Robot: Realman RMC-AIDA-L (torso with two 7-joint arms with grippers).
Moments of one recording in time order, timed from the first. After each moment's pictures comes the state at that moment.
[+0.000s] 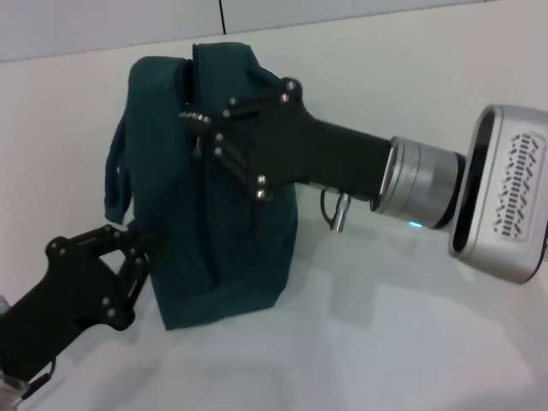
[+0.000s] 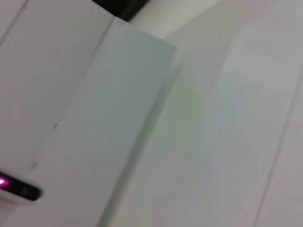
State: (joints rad) left arm -0.29 -2.09 1.04 0.17 1.23 1.72 -0.59; right arm 0.43 2.03 -1.99 -0.71 -0.40 -1.23 0.29
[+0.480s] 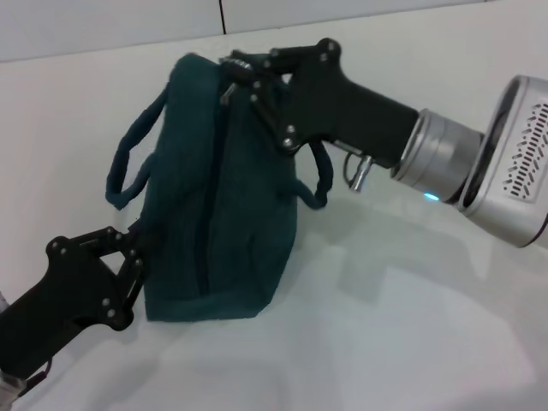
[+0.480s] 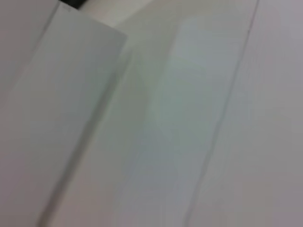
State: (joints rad) left arm -0.29 -2.08 1.06 0.17 1.23 1.70 -0.58; right arm 0.44 2.03 -1.96 -0.64 -0.27 -1.22 0.26
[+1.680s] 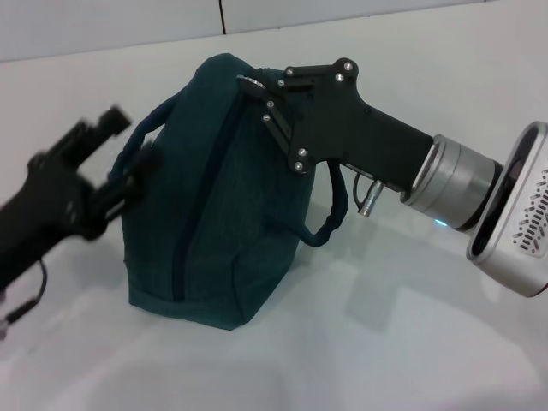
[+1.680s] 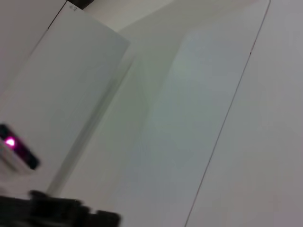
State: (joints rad) left arm -0.37 -2.08 1.05 0.30 1.14 1.74 -0.96; right arm 0.39 2.03 -2.05 -0.63 -0.17 -1.28 0.09
